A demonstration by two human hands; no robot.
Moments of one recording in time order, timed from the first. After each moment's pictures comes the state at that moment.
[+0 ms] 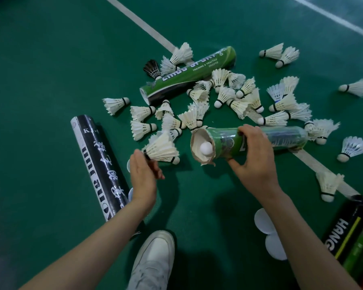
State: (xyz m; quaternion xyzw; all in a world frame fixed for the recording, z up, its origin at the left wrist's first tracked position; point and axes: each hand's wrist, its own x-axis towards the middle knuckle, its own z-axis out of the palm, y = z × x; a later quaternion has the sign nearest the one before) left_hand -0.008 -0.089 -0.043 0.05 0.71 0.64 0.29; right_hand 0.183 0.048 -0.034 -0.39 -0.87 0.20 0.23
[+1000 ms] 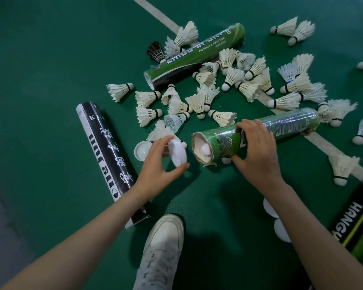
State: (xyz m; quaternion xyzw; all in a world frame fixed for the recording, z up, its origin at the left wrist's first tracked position) left_hand -0.020 -0.120 -0.056 0.45 0.74 0.40 0.31; right_hand 0.184 0.028 -0.054 -0.39 -0.88 0.15 0.20
